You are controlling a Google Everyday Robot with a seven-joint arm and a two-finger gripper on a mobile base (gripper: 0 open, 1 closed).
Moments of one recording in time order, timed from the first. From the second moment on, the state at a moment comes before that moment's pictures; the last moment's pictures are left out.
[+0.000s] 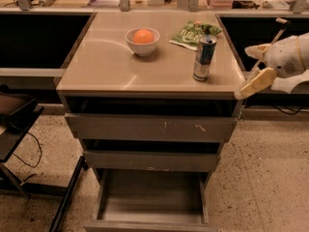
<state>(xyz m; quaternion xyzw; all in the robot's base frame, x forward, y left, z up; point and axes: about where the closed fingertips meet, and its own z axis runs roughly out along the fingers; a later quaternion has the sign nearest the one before) 0.616 -0.255 0.869 -0.51 0.74 0.18 0.39</state>
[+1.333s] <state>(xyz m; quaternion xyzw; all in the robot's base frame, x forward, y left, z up) 0.696 -0.210 0.887 -0.49 0.69 0.27 0.47</state>
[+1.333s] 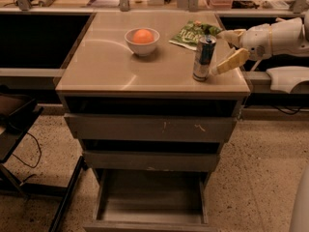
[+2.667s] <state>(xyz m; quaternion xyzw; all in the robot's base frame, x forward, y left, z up) 0.675 -0.185 0.874 -0.50 0.67 0.30 0.45</state>
